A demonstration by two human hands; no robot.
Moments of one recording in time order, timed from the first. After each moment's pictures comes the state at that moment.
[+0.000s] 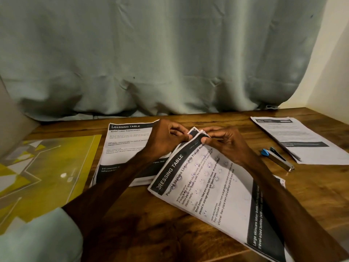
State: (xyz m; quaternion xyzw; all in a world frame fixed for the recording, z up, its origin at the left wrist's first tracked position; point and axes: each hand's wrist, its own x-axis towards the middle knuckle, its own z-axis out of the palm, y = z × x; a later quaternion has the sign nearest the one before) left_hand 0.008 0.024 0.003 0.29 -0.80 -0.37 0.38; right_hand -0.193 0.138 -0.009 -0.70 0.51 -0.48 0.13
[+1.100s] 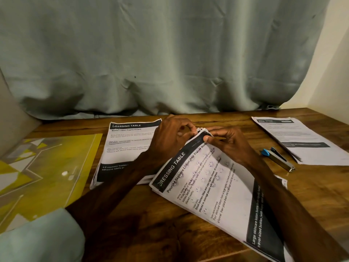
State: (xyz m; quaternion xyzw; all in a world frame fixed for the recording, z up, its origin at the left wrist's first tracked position) left_hand 0.006 0.034 0.007 0.20 -0.87 -0.18 0.41; right_hand -0.192 0.142 -0.008 -0.69 0.52 -0.48 0.12
